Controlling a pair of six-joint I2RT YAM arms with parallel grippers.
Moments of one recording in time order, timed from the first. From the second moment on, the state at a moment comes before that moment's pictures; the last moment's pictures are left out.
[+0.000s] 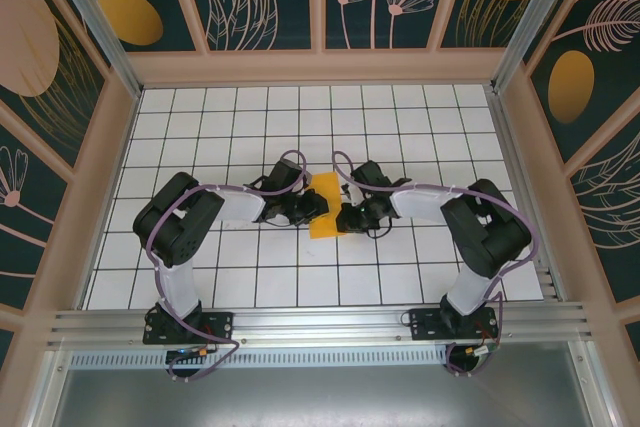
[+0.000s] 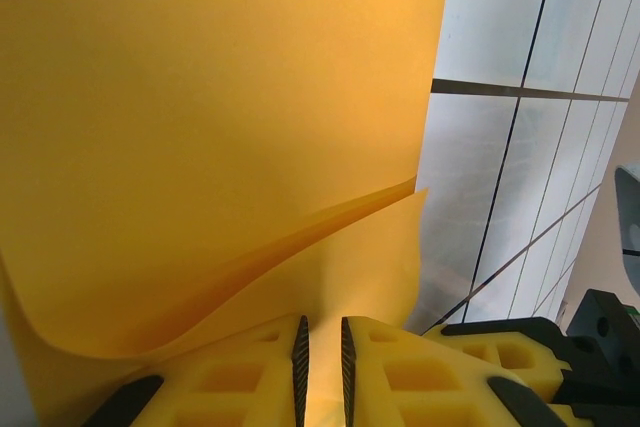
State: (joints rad) left arm -0.64 1.89 0.87 0.14 0.51 -1.02; right arm 0.63 1.71 0.83 -0.31 -0.45 0.49
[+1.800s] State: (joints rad) left arm -0.65 1.81 0.88 0.13 0.51 -0.97; right arm 0.61 1.69 0.81 -0.28 -0.46 0.53
